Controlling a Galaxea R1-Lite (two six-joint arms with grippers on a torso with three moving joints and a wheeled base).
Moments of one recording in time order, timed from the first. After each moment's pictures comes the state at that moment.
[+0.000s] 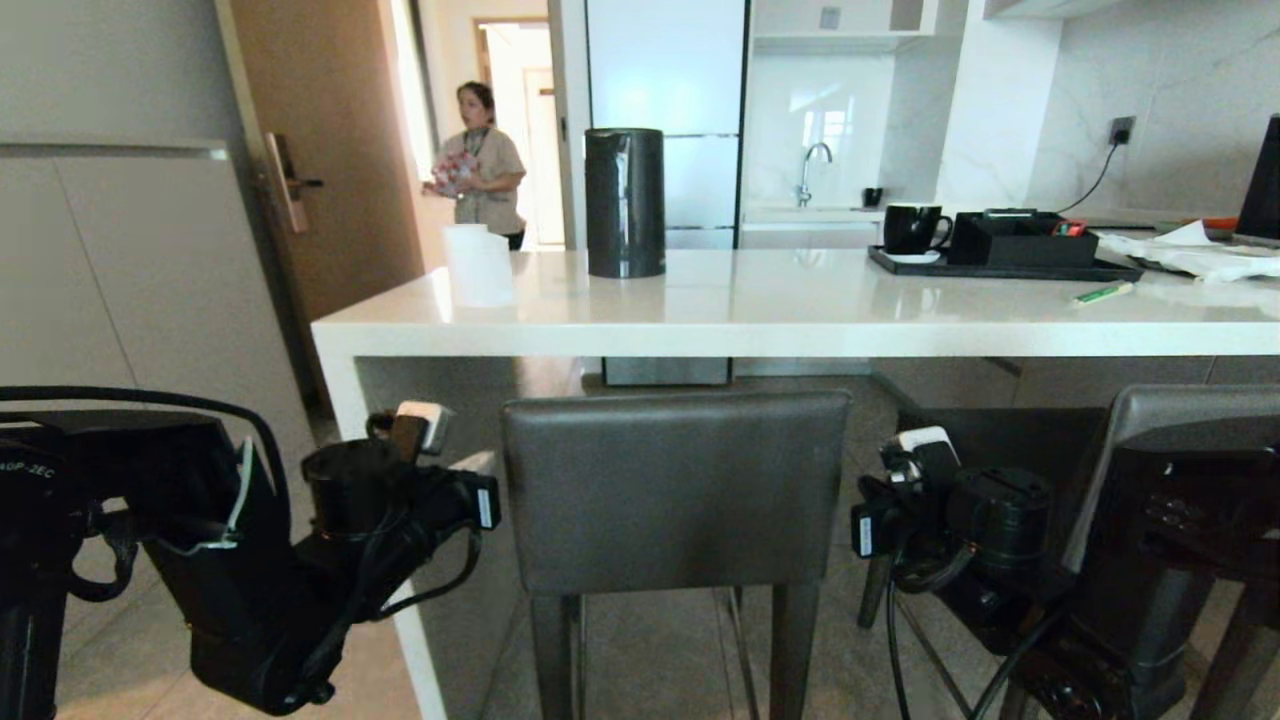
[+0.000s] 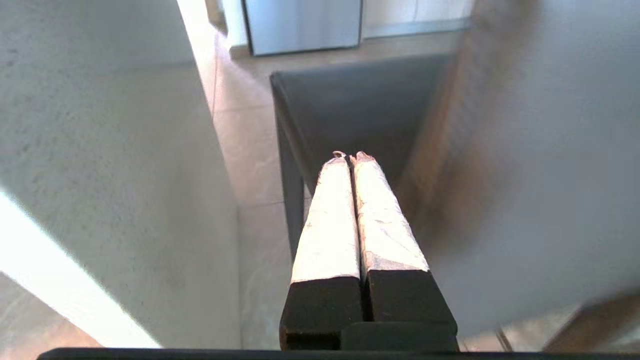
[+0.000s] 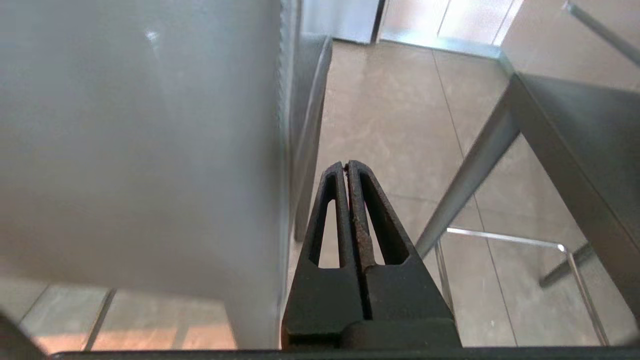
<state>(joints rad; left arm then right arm) -0.31 2.16 -0.53 -1.47 0.06 -0.06 0.35 2.18 -0.44 -1.52 -0.23 -0.08</state>
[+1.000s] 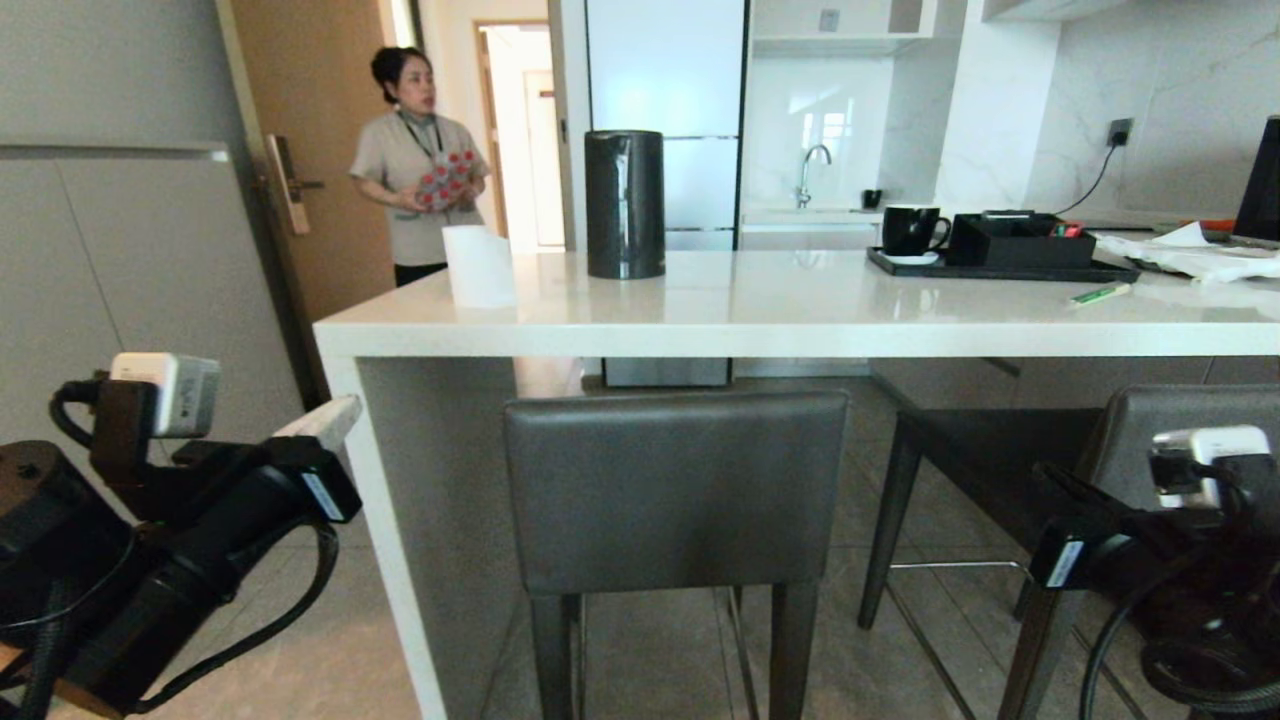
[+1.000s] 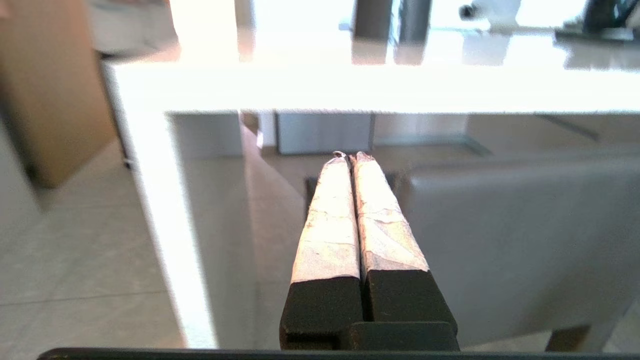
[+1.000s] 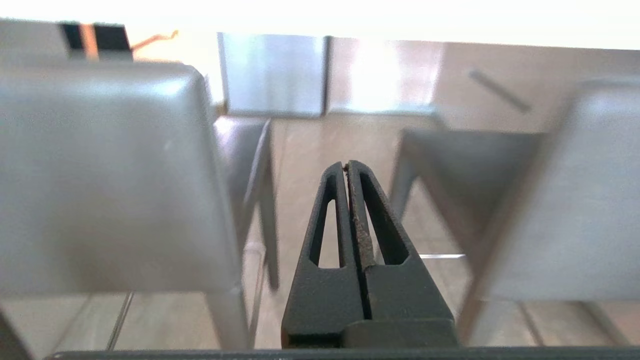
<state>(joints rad) -0.29 1.52 -0.23 -1.39 0.12 -0.06 0.35 1.56 -0.04 -1.52 -0.36 -0.08</state>
